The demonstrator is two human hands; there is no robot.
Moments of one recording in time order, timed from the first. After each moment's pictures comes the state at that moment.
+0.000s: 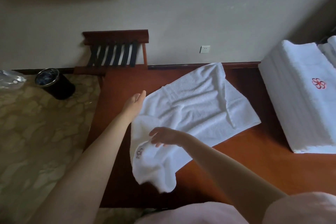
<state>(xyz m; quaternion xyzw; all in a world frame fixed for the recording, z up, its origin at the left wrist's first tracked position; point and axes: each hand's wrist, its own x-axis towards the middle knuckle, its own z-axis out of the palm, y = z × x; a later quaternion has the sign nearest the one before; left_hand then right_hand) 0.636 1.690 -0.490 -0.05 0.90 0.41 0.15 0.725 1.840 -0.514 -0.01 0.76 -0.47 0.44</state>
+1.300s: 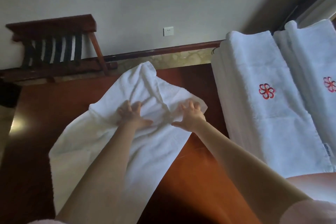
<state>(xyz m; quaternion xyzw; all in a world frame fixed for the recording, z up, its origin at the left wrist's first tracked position) 0.575 1.954 -0.584 0.00 0.93 0.08 0.37 0.648 2.171 -0.572 0.11 0.94 -0.13 0.30</state>
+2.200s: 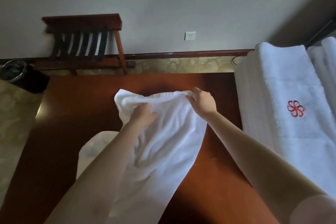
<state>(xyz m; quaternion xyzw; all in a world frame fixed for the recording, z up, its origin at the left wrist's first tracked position) 0.568 1.927 -0.570 -0.02 0.94 0.19 0.27 0.587 2.156 -0.550 0.09 0.96 -0.27 0.04</state>
